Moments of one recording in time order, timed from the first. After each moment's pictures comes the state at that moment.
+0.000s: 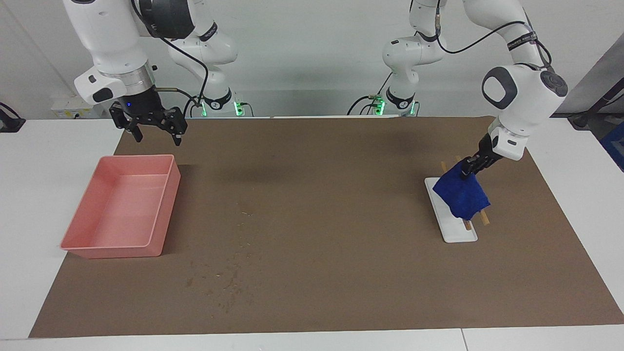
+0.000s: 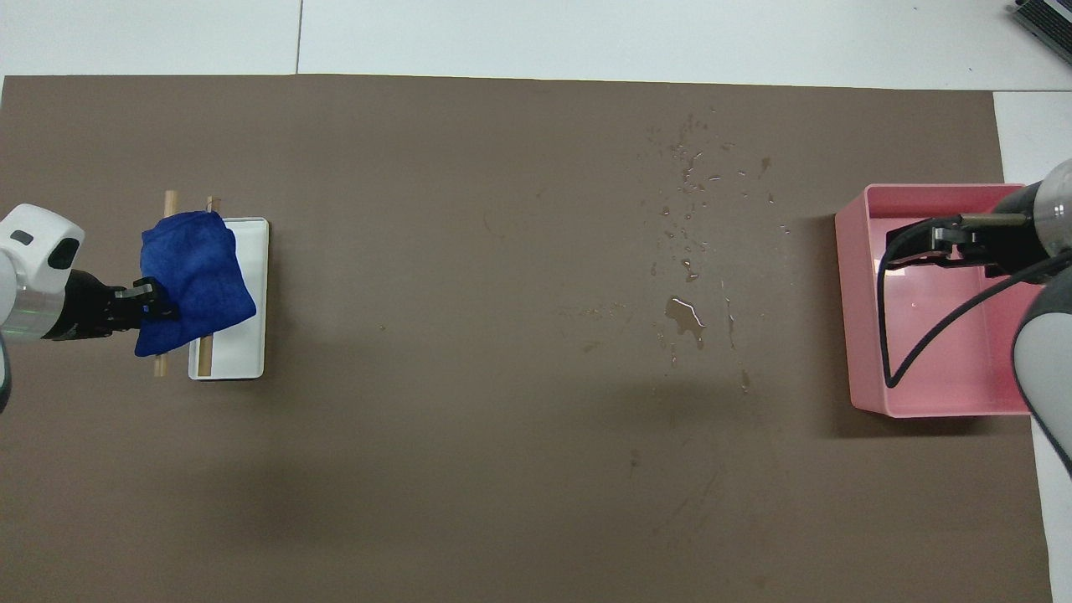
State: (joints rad) left arm 0.12 -0.02 -0.02 -2.12 -0.17 2.11 -0.09; right arm 0.07 -0.01 -0.01 -1.61 -0.07 1.64 0.17
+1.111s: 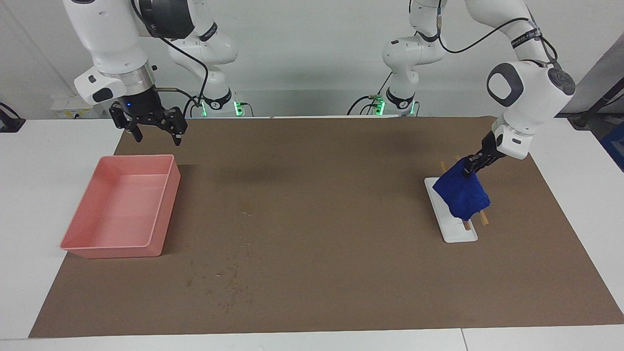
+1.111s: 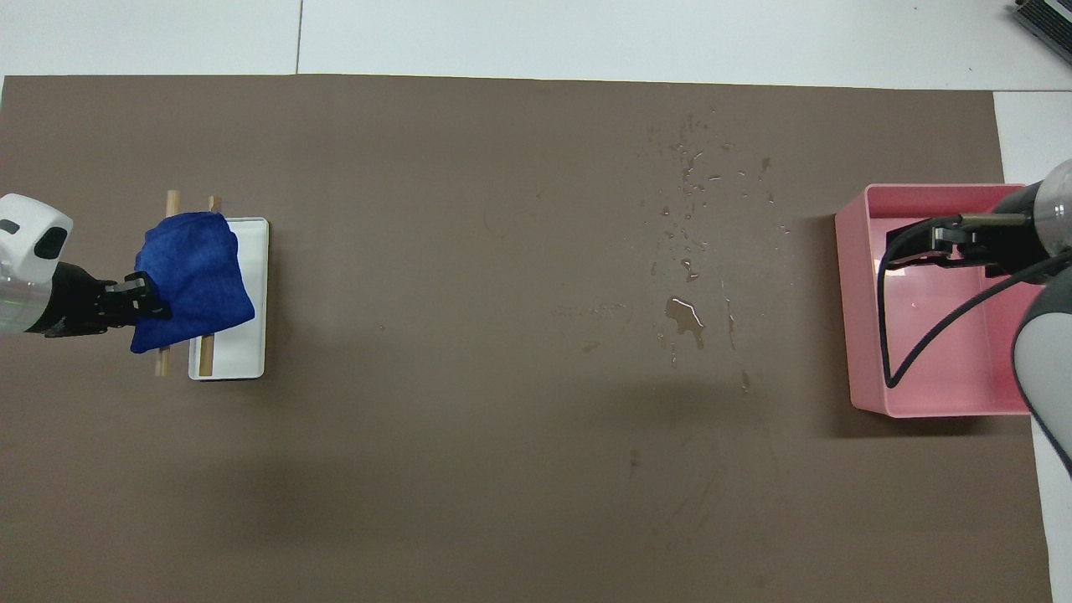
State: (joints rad) left arm 0.12 -0.01 -0.02 -2.05 -0.17 2.02 -0.12; right arm 0.07 -0.01 -0.01 -1.61 -0.07 1.64 0.17
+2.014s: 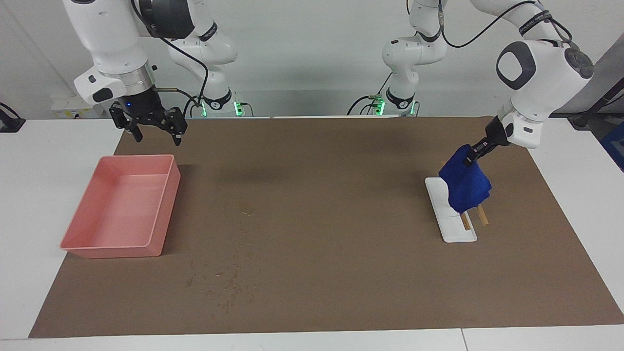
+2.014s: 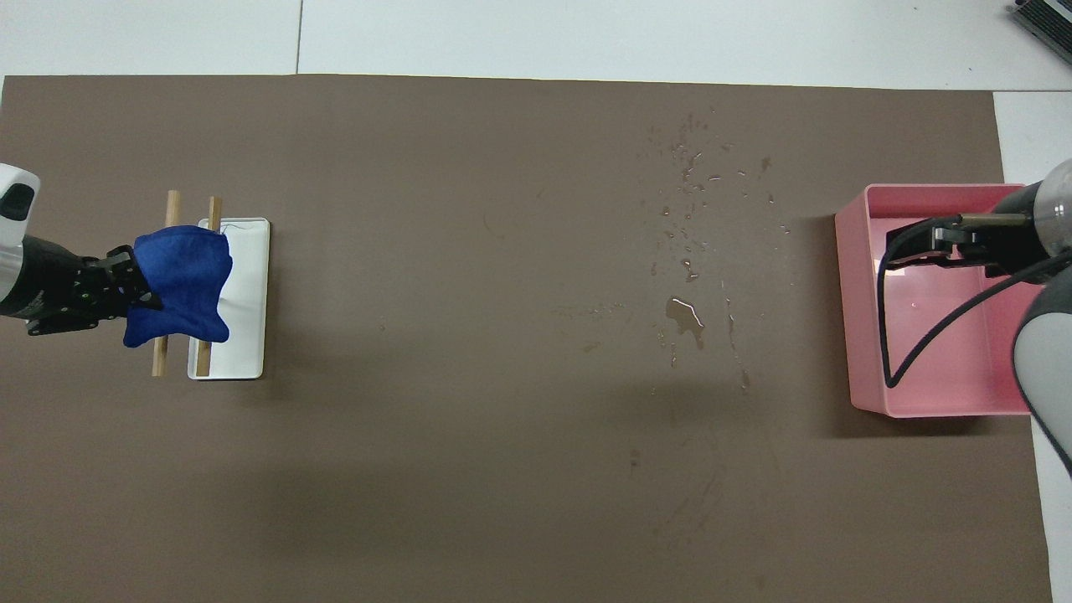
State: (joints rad) left arm 0.08 -0.02 -0.03 -1.88 -0.19 1.80 -0.40; right arm 0.07 -0.01 -0.01 -1.61 -0.07 1.64 0.17
